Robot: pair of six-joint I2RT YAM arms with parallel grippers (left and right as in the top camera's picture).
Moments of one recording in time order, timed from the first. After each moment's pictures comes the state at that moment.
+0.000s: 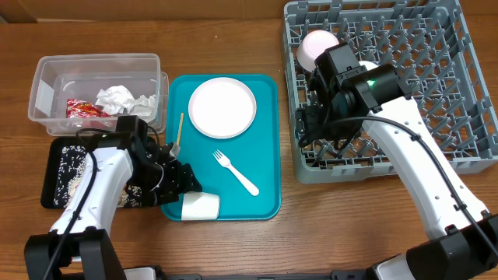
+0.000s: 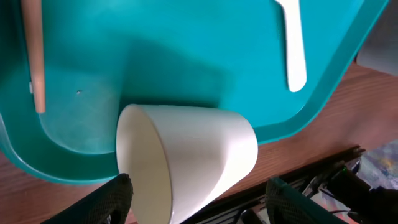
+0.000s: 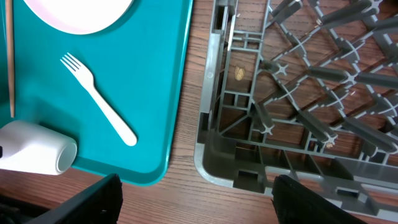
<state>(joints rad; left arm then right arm) 0.07 1.51 0.93 -1.13 0.51 -0.09 0.38 1.66 1.63 -1.35 -0.13 0.23</state>
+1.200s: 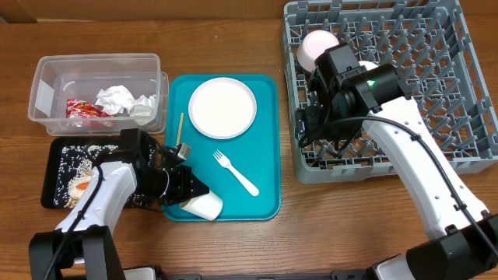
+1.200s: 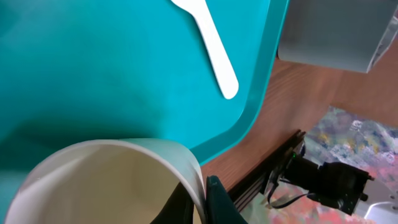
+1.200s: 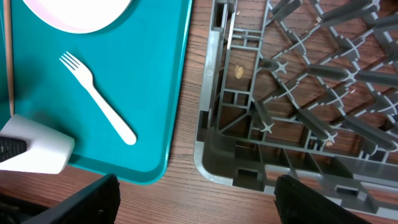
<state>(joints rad) 0.08 1.50 0.76 -0.89 0.80 -0.02 0.38 1.66 1.63 -1.35 -0.14 0.23</state>
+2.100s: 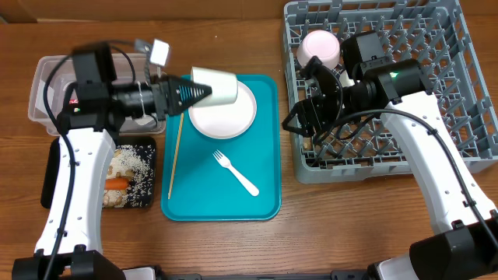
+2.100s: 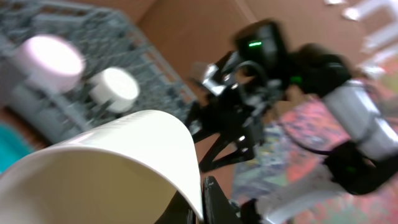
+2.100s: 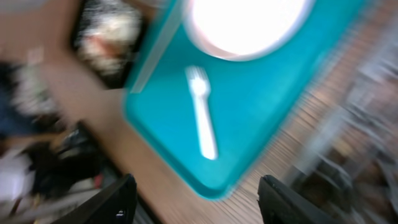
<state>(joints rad) 0.09 1.50 1.29 -0.44 1.42 -0.17 0.26 1.66 1.63 -1.25 -0.71 -0.20</state>
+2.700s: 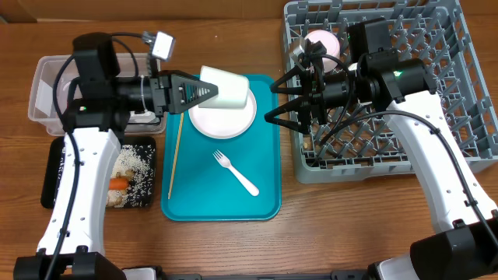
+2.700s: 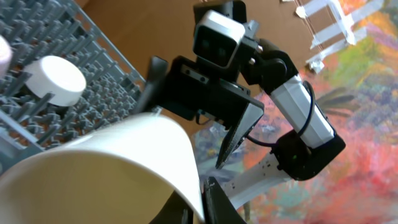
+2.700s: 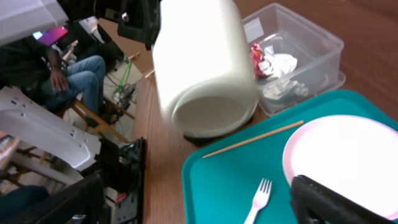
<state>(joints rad) 0.04 1.50 1.29 -0.33 1.55 -0.37 0.24 1.66 1.63 -0.99 -1.17 -0.51</state>
